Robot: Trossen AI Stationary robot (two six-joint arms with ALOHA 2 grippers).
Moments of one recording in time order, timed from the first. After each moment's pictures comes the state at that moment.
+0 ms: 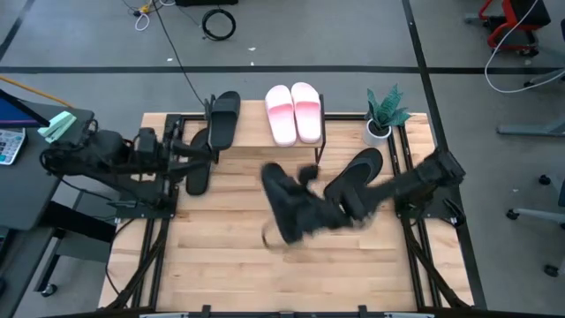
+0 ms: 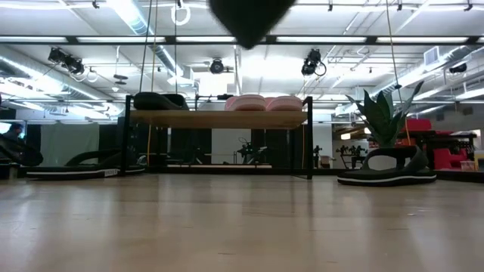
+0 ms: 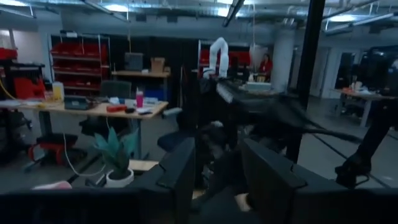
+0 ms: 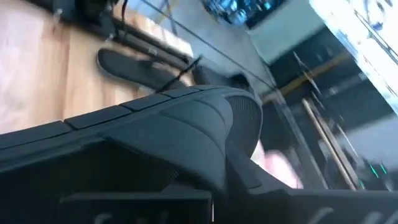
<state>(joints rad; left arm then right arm) -0.26 0.64 0.97 -0.17 -0.32 -0.03 0.37 1.74 1.53 -0.42 0.97 -0.25</state>
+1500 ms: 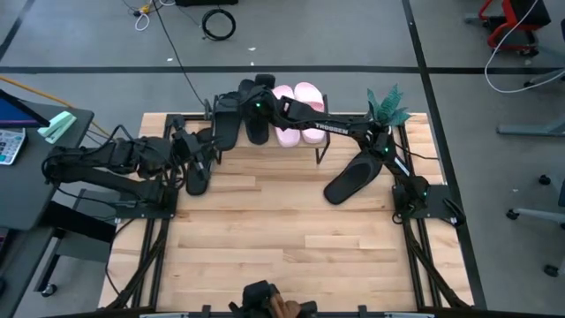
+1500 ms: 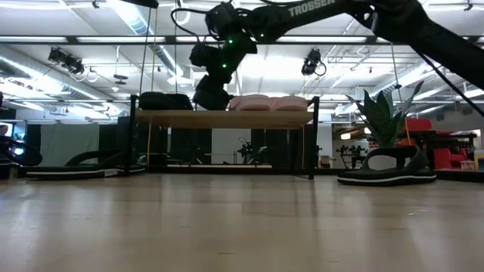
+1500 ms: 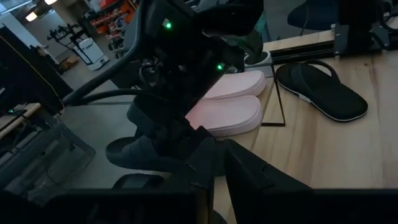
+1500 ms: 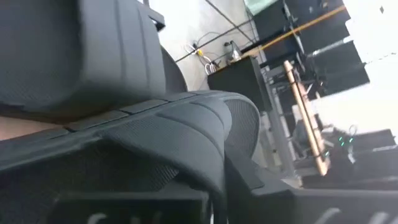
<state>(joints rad) -0.08 0.79 0.97 -0.52 -0.69 0.19 -0.36 2.34 2.24 -0.36 0.53 -0.73</state>
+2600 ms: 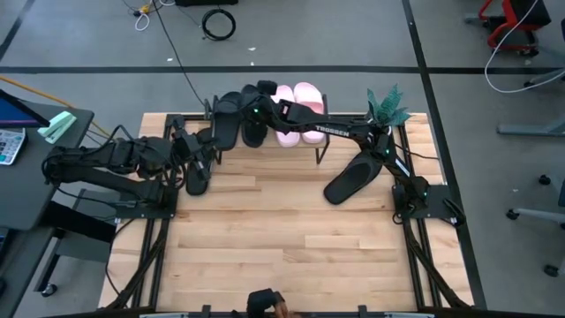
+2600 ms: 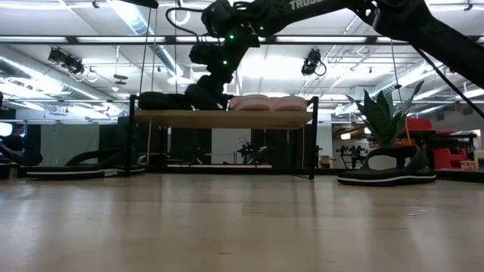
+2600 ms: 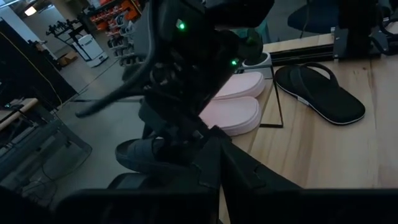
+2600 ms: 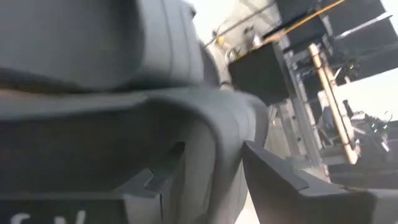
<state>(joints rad) -0.08 0.79 0.97 -0.52 -0.69 0.16 -0.33 2.33 2.25 -0.52 0.52 -0.58</state>
